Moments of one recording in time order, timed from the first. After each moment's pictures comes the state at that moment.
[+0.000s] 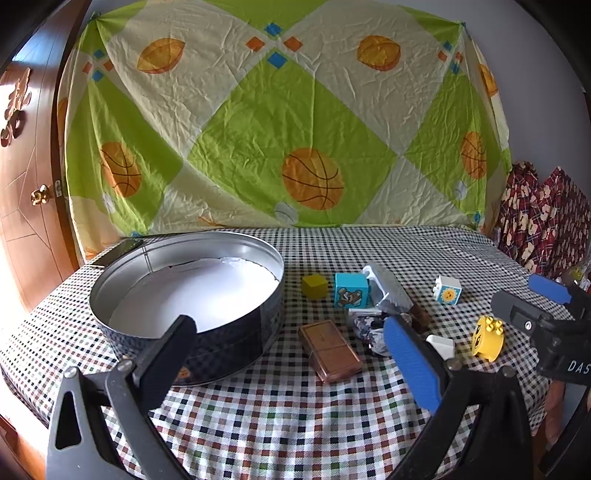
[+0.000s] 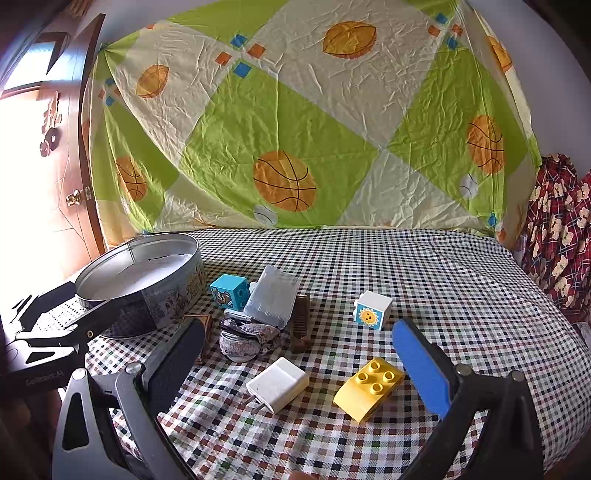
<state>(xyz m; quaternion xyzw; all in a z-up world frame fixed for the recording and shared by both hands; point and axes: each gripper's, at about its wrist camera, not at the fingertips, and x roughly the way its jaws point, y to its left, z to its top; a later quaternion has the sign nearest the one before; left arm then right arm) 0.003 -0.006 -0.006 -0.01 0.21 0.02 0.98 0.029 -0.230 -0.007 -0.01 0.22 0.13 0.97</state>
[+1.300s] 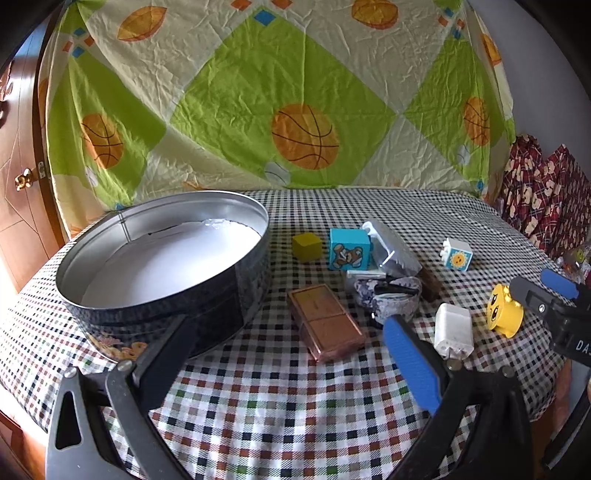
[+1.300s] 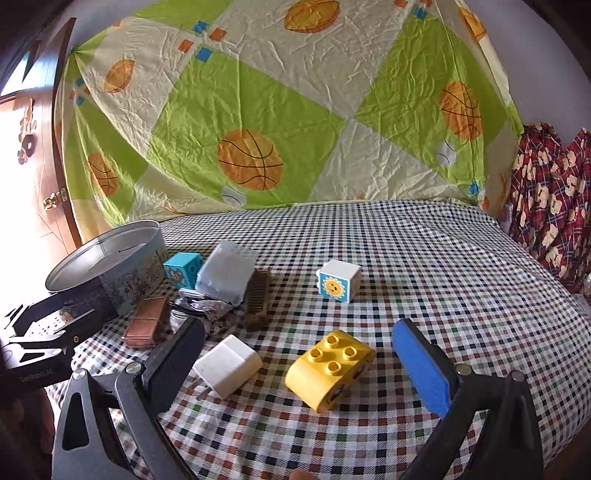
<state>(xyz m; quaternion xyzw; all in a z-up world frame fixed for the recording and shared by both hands) 0.035 -0.019 -0.046 -0.01 0.28 0.00 0.96 0.050 -0.264 -0.044 0.01 0.25 0.08 0.96</state>
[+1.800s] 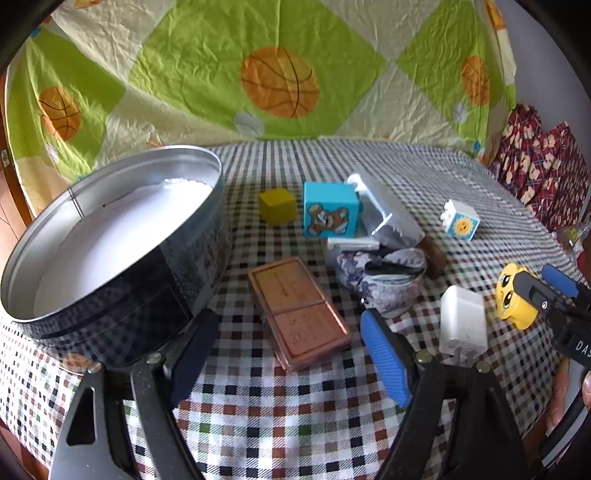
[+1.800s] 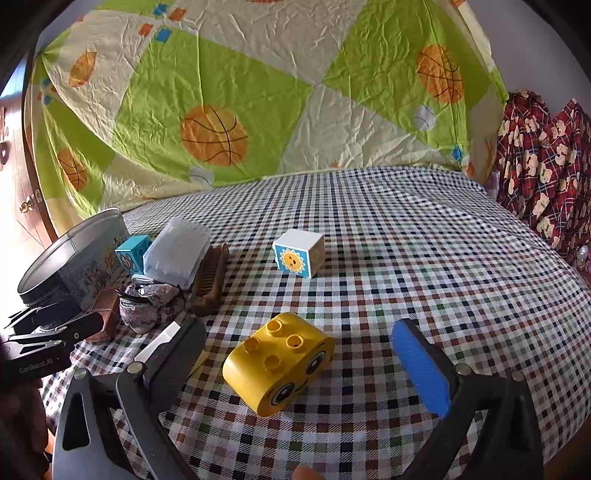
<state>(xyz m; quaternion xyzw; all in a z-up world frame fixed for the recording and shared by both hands) 0.086 -0.038 -0.072 0.00 0.38 -0.03 0.93 0.080 -0.283 -0.068 0.02 0.32 0.05 0.95</state>
